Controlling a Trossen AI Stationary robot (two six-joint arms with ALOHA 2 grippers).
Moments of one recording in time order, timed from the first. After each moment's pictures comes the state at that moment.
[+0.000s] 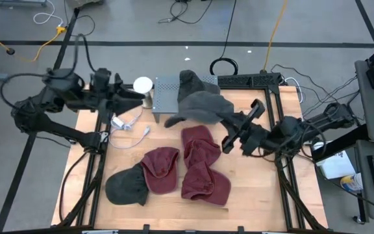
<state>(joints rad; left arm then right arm) -0.02 1.03 1.55 -0.48 -0.04 -0.61 0.39 1.23 1.11 0.66 0.62 -1.25</state>
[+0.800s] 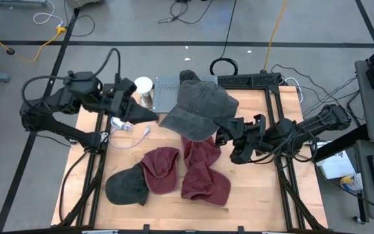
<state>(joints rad) -0.02 1.14 1.55 -0.40 0.22 -1.32 0.37 1.31 1.11 0.90 0.44 -1.87</state>
